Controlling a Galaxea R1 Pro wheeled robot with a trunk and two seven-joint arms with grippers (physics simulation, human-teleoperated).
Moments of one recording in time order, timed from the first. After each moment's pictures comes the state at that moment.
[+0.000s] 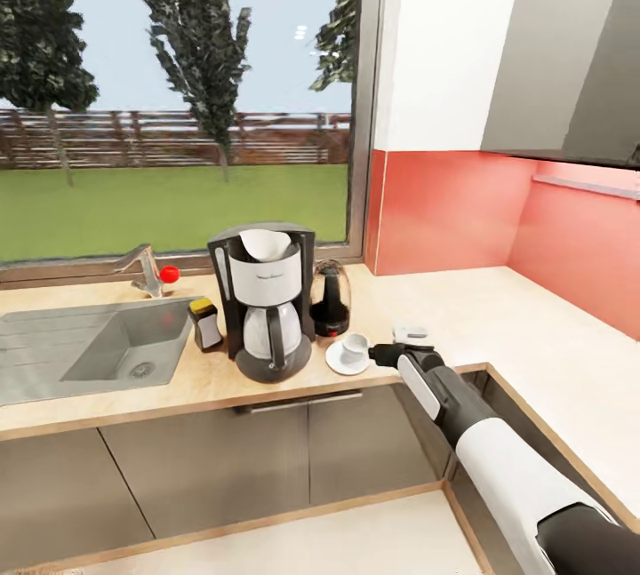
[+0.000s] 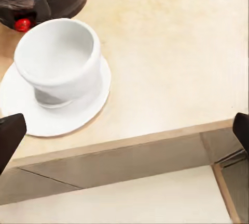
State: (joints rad) left arm -0.04 0.17 0.17 0.02 0.20 -0.08 0.12; right arm -0.85 0.00 0.34 -0.75 -0.45 0.55 -0.27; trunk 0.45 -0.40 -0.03
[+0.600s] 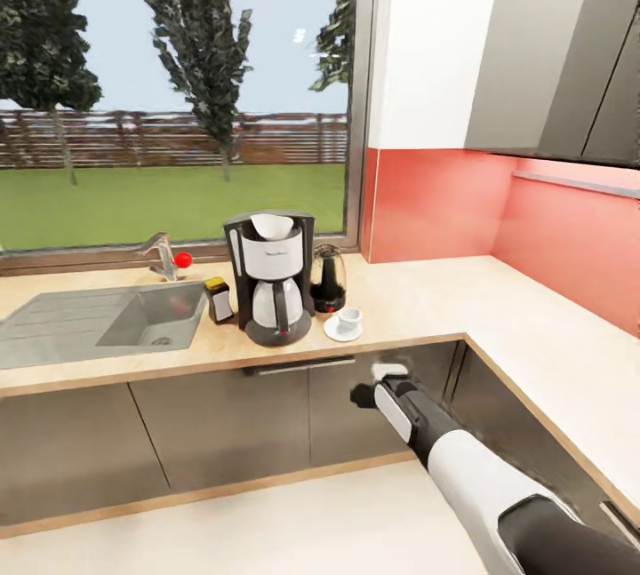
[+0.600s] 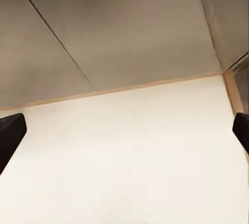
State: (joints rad) left arm -0.04 0.17 0.17 0.02 0.20 -0.08 0.12; right arm -0.85 0.11 0.34 -0.48 -0.45 0.54 -0.26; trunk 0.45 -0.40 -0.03
